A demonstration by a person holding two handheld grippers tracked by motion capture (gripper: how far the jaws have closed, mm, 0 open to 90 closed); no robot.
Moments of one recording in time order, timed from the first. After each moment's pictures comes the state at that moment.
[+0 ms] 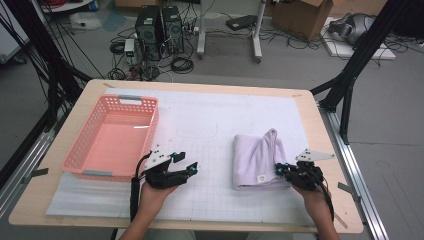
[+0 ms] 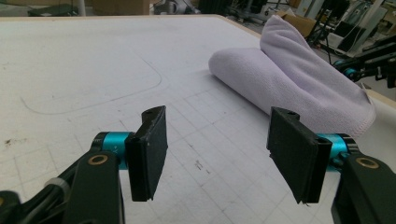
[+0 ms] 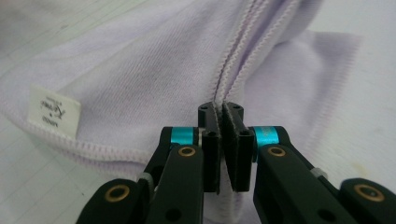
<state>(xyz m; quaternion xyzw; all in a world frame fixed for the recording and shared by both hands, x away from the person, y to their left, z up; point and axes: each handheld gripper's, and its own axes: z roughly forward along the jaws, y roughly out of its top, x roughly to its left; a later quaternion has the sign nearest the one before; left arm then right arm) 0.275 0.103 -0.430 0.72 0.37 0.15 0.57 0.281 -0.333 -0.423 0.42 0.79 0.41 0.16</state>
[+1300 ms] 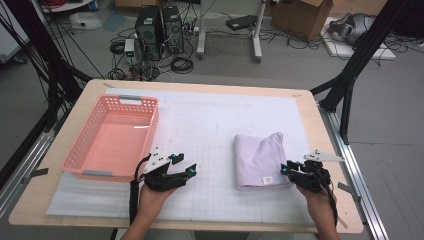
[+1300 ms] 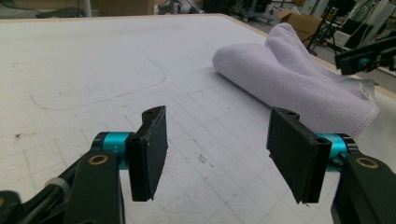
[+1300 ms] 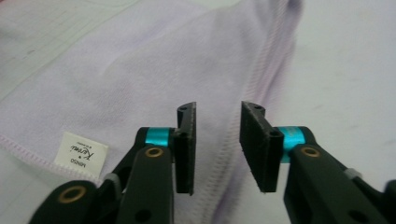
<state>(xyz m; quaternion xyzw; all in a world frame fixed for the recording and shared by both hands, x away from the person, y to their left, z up) 0.272 0.103 -0.433 0.72 0.37 0.16 0.57 0.277 -0.335 -0.425 0.48 0.77 0.39 0.17</state>
